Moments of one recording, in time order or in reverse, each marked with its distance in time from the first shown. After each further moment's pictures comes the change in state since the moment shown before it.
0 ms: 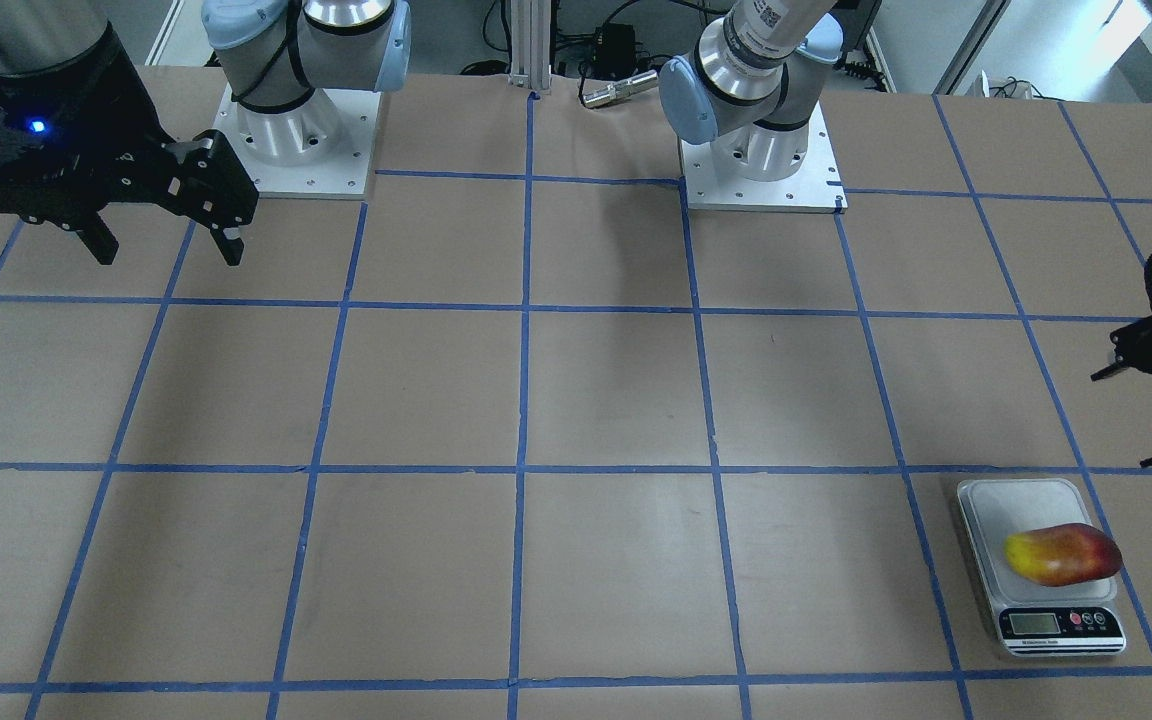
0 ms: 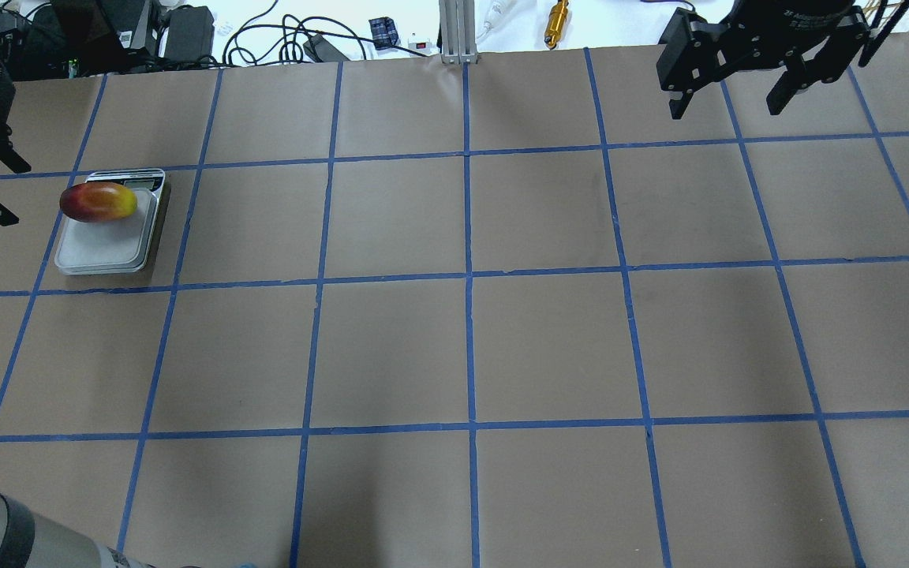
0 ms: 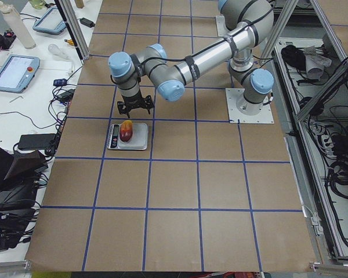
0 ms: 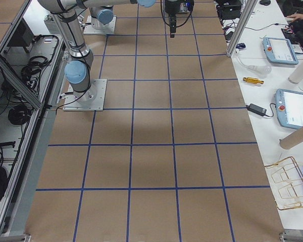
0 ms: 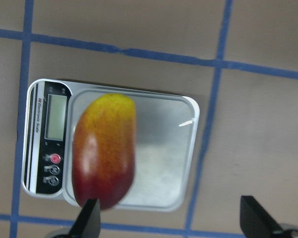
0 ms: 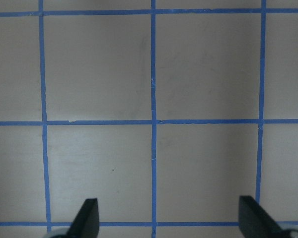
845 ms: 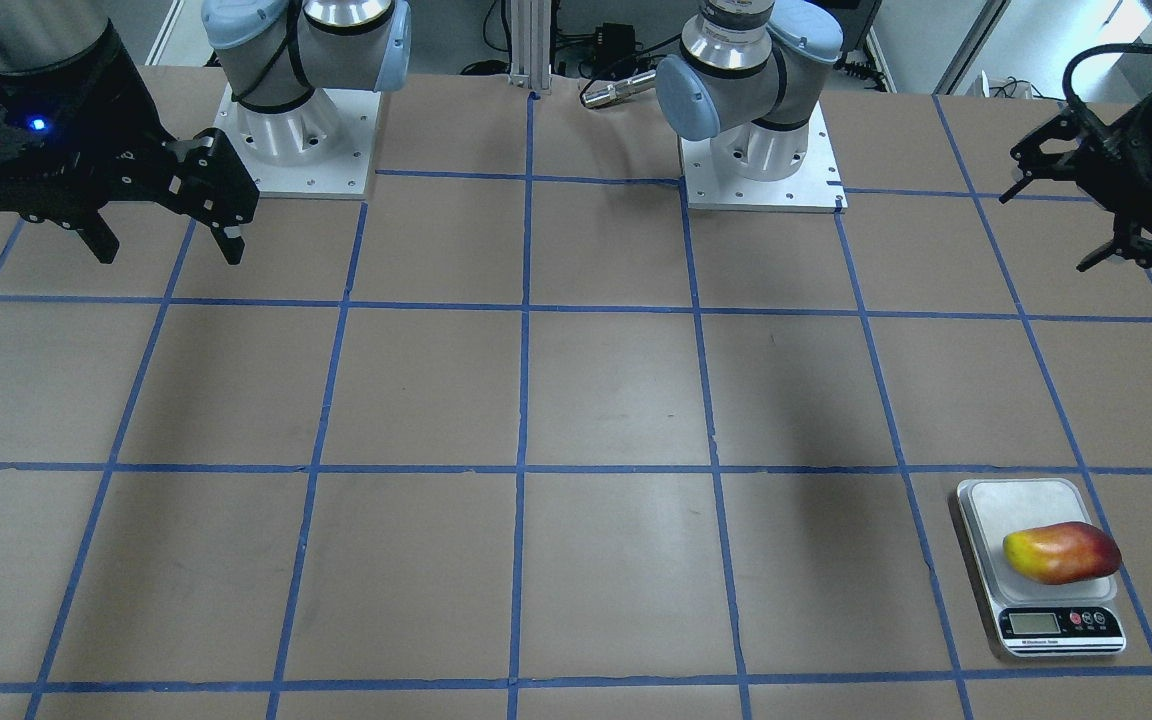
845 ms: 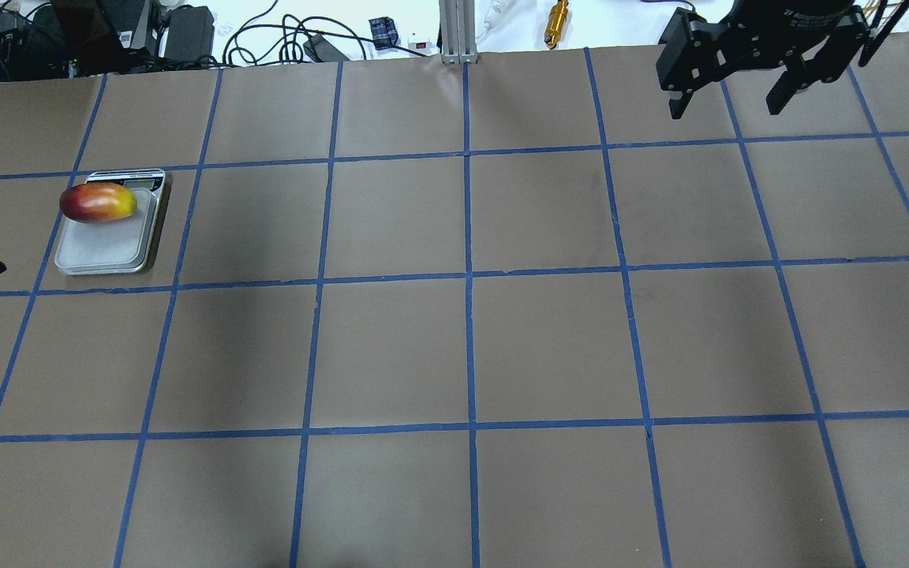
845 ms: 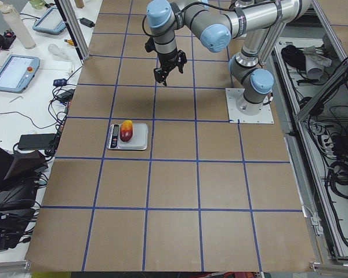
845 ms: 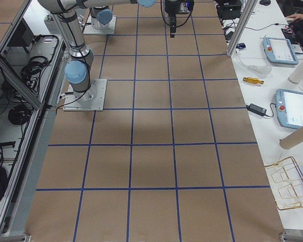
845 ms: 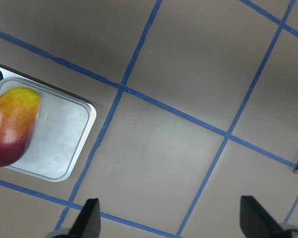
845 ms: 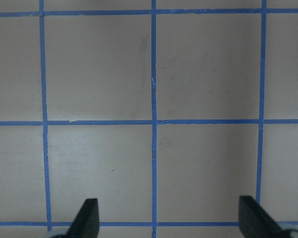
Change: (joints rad) left arm -0.055 0.358 -0.162 -0.247 -0.013 -0.612; right arm 0.000 -0.001 0.000 0.000 0.001 0.000
